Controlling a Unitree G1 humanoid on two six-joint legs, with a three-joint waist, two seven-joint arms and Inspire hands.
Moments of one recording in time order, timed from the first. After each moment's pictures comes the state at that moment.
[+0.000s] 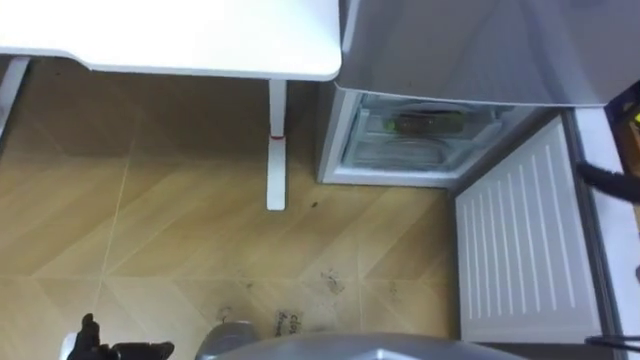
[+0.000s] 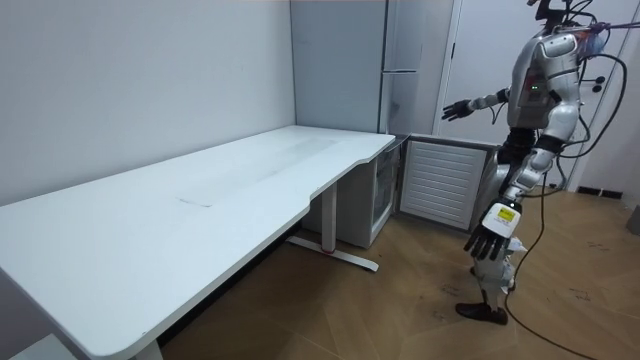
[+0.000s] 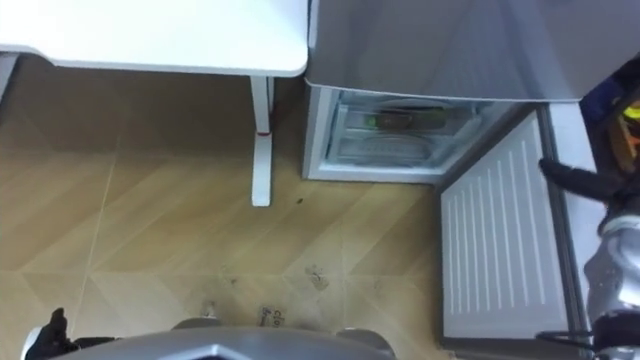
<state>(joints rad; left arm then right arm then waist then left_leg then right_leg) 0.32 0.33 0.11 0.95 -0.07 -0.07 0.19 -0.01 -0.62 -0.26 0.70 0.49 -0.06 -0.19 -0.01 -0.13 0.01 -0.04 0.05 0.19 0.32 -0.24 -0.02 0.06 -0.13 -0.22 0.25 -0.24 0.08</state>
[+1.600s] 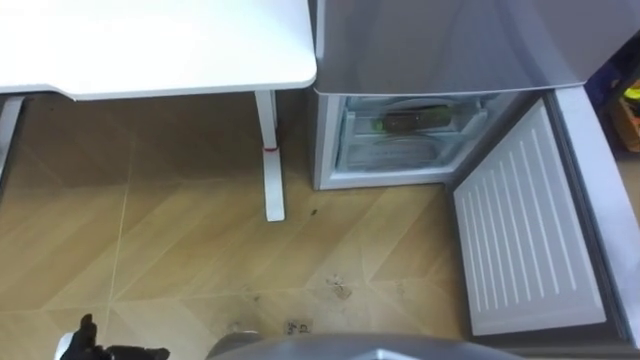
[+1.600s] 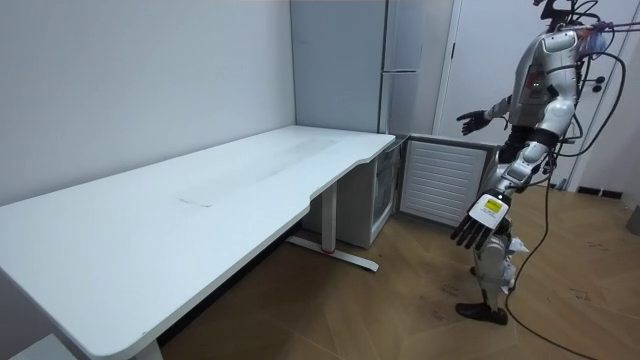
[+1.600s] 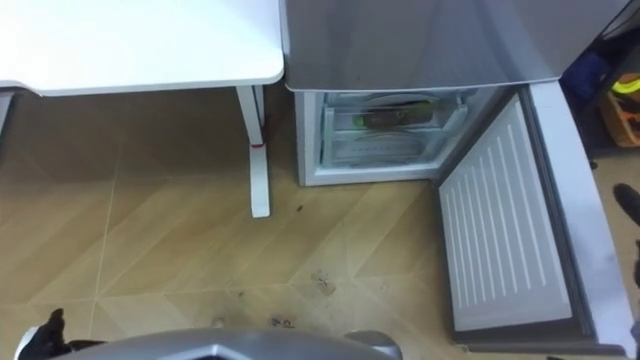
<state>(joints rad) 0.28 0.33 0.17 0.97 0.07 -0.05 0.07 -0.02 -0.66 -0.27 1.03 1.08 -0.04 0.11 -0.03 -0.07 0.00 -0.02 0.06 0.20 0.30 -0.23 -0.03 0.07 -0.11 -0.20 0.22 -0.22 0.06</state>
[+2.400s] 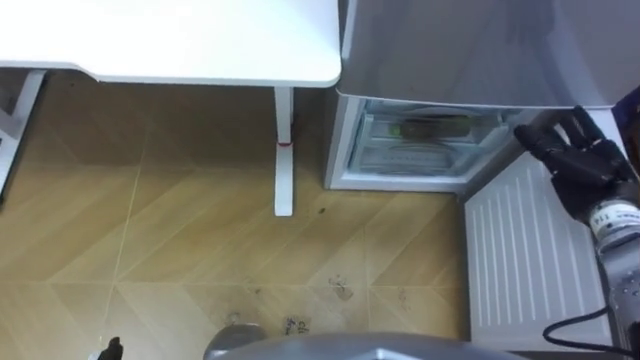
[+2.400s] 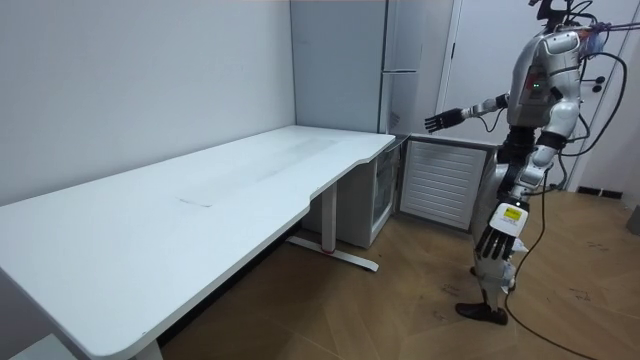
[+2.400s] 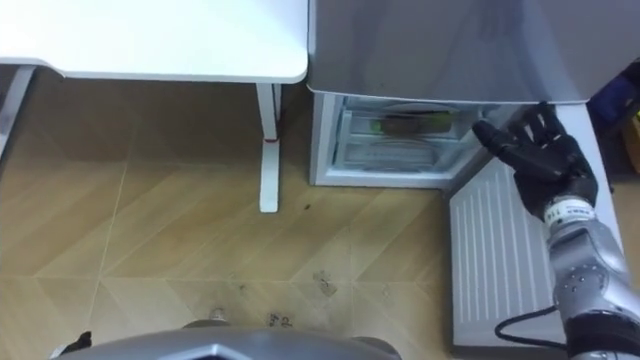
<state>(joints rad) 0.31 0.30 0.12 1.00 0.08 0.01 0.09 0.04 -0.53 -0.15 0.61 0.88 -0.02 0.23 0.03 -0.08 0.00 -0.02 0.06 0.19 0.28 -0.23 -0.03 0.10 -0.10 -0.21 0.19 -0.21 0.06</state>
